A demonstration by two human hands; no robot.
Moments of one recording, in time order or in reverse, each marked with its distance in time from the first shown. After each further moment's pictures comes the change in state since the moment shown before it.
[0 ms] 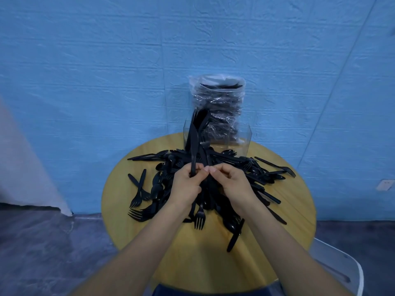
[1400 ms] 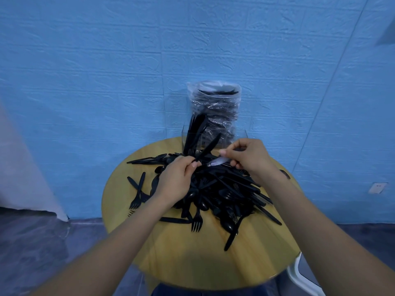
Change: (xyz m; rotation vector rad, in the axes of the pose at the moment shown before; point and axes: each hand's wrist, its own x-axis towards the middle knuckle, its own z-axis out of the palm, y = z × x) left_hand 0.011 0.023 -0.028 0.838 -0.057 0.439; right_hand 0.017 -0.071 -0.036 -0.216 0.101 -0.023
